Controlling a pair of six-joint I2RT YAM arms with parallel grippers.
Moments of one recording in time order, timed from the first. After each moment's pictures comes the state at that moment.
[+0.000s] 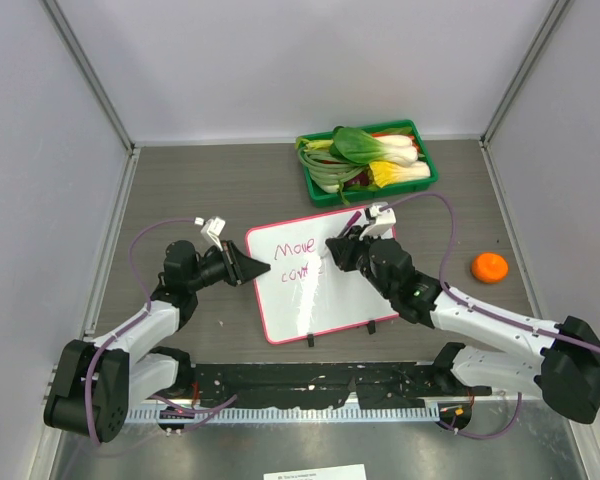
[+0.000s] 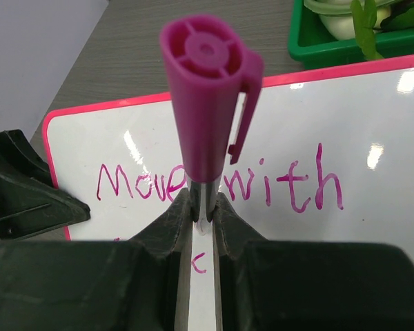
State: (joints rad) left arm -0.23 1.08 0.30 0.50 0.73 -0.65; right arm 0.85 1.07 0.59 0.27 0.33 0.53
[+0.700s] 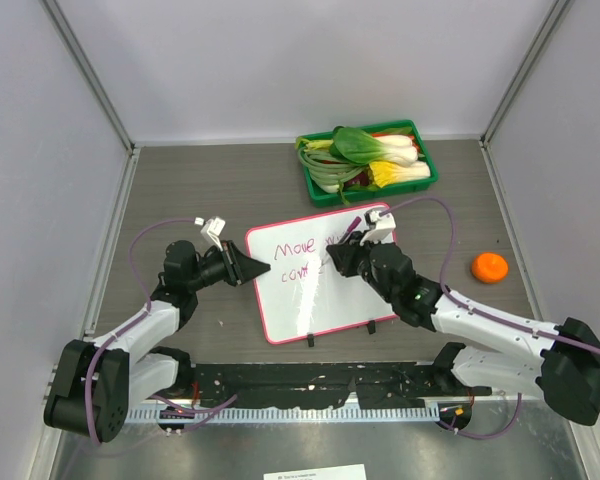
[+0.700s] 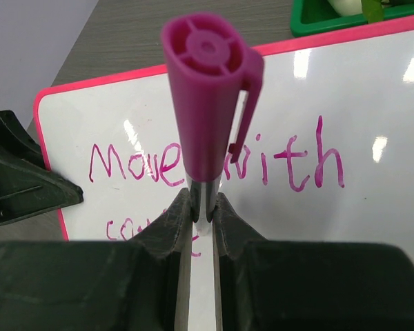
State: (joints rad) left arm -0.23 1.08 0.30 0.50 0.73 -0.65; right arm 0.85 1.06 0.55 0.27 0.31 0.54
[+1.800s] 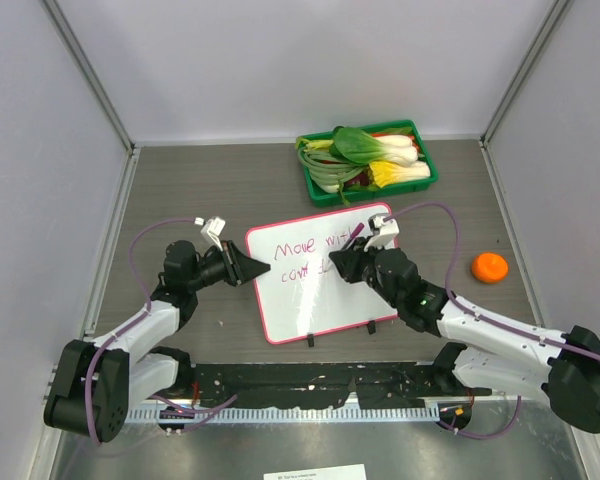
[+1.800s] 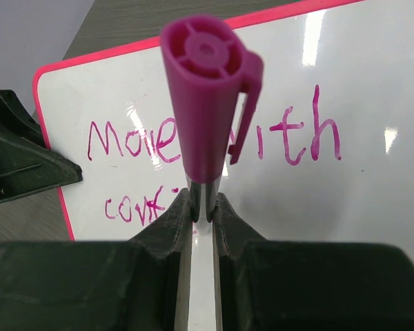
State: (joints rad) left arm -0.23 1.08 0.30 0.50 0.73 -0.65; right arm 0.85 1.00 0.50 0.24 0.27 0.56
